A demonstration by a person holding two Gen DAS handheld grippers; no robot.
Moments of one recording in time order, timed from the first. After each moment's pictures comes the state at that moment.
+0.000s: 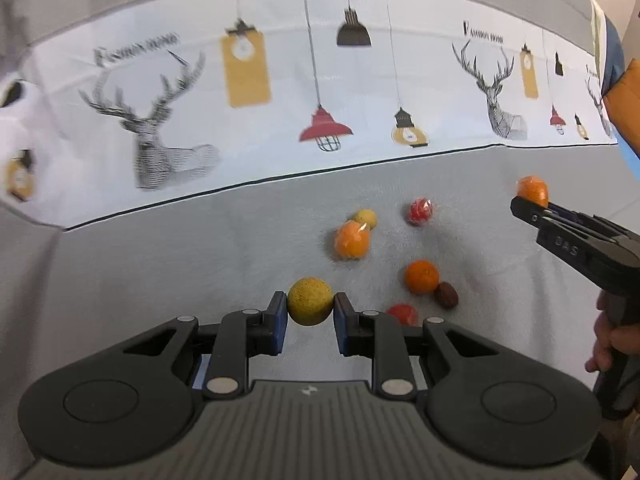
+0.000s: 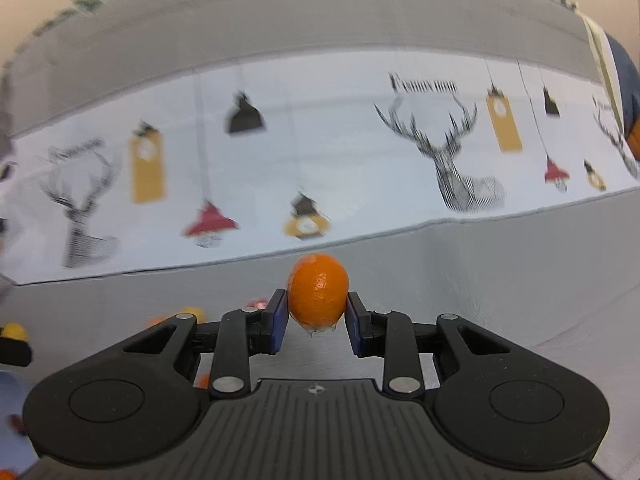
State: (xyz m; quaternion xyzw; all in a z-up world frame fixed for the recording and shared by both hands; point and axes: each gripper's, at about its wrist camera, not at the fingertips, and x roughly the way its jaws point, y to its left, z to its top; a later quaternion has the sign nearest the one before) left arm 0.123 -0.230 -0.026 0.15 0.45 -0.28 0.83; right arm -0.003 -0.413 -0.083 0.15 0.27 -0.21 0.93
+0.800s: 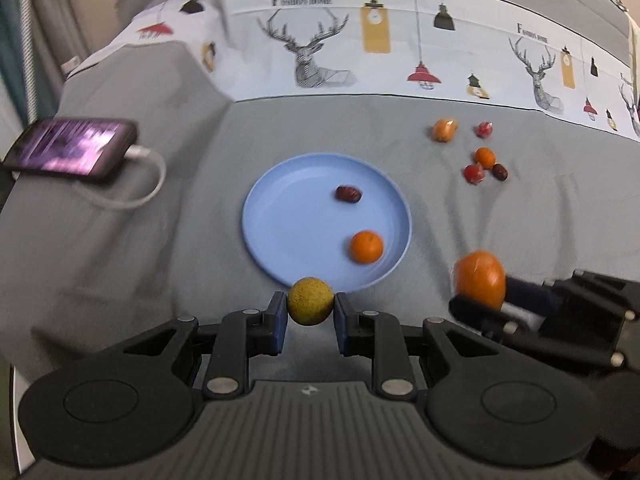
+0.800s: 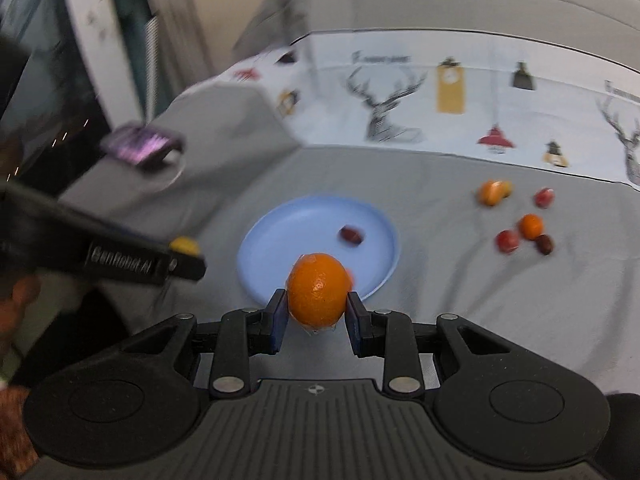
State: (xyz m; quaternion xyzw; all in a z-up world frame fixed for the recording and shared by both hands) left arm -0.032 -0.006 0.006 0.12 0.47 -0.17 0.85; right arm -0.125 -0.131 -0.025 0.10 0.35 0.06 0.93
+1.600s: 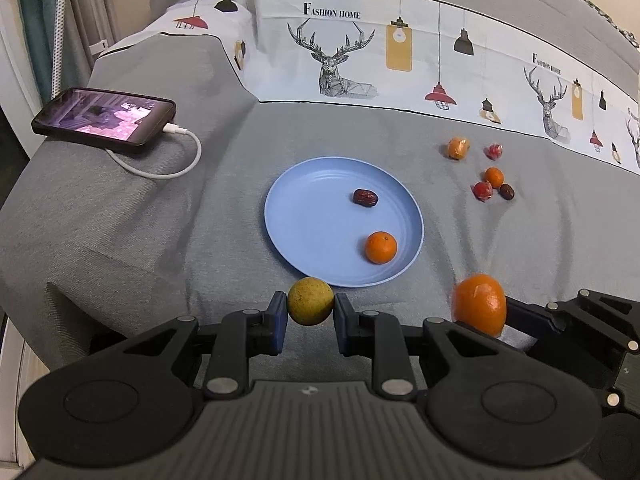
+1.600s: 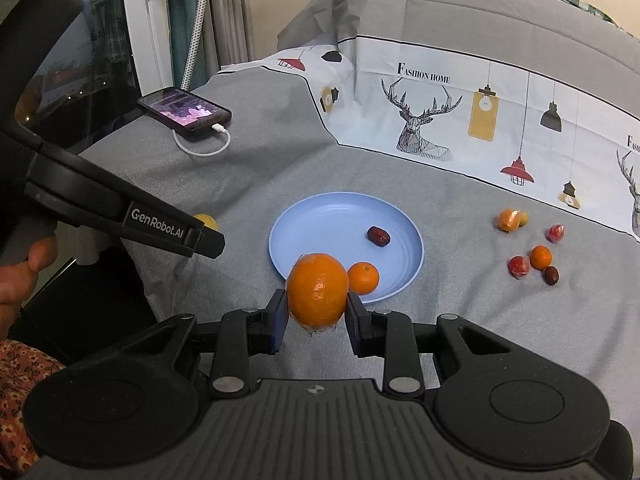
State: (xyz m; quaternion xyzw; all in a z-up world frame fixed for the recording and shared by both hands) left arm -0.041 0.018 0.008 0.08 0.46 -0.16 0.87; right arm -0.134 -0.105 -0.015 0.03 0.35 0.07 0.94
